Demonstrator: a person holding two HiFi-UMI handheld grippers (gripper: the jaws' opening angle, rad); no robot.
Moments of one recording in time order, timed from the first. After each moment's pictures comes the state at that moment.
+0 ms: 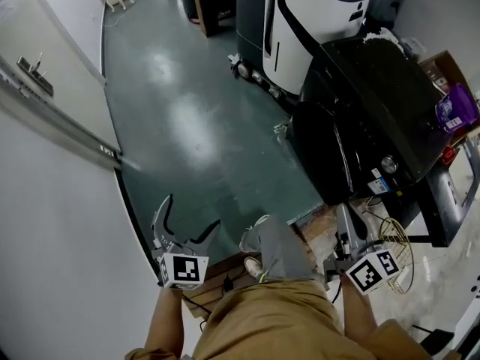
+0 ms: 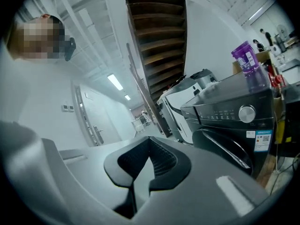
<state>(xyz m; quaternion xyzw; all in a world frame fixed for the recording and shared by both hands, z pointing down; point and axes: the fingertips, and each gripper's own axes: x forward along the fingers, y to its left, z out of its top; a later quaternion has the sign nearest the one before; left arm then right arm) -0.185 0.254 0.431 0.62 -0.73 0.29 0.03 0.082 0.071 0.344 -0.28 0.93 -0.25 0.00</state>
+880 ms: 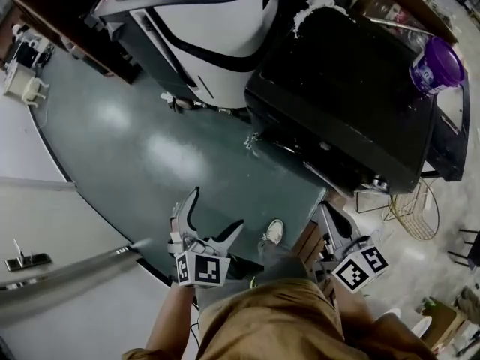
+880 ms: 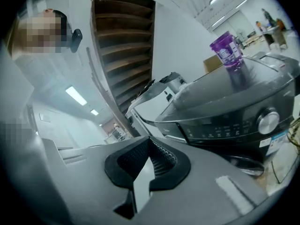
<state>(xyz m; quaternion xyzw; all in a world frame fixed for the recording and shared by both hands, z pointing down) -0.205 -0.123 0.378 0.82 -0.45 0.36 -0.03 0.009 -0.144 0.335 -0.45 0.82 -0.34 0.03</state>
